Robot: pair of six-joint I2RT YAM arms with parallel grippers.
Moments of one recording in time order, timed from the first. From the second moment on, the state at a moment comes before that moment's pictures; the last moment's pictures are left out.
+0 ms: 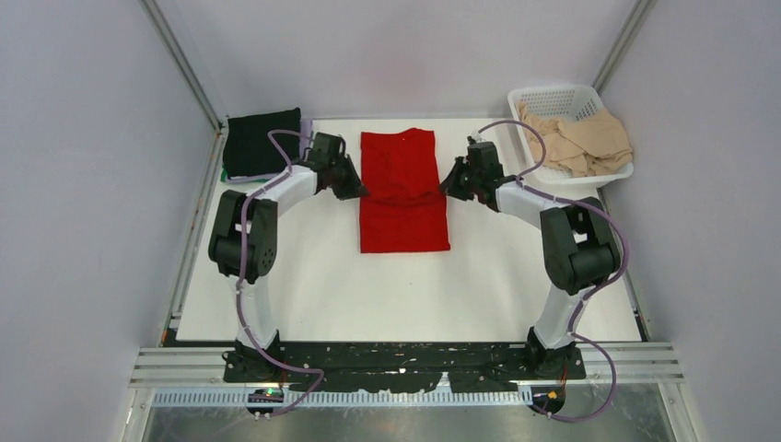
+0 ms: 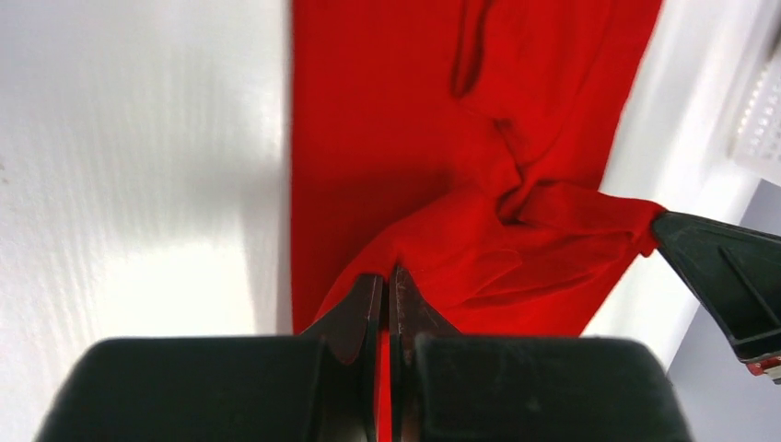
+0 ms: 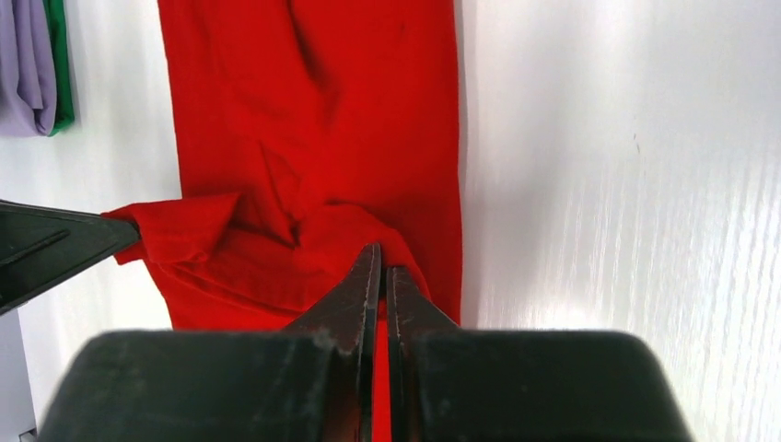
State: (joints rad) left arm -0.32 1.95 1.39 -0.30 0.26 -0.68; right arm 0.31 1.79 1.12 -0.01 -0.14 0.58
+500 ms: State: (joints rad) left arm -0.27 2.02 1.45 -0.28 0.38 -0.67; right arm 0.26 1.90 1.18 0.07 -0.20 0.60
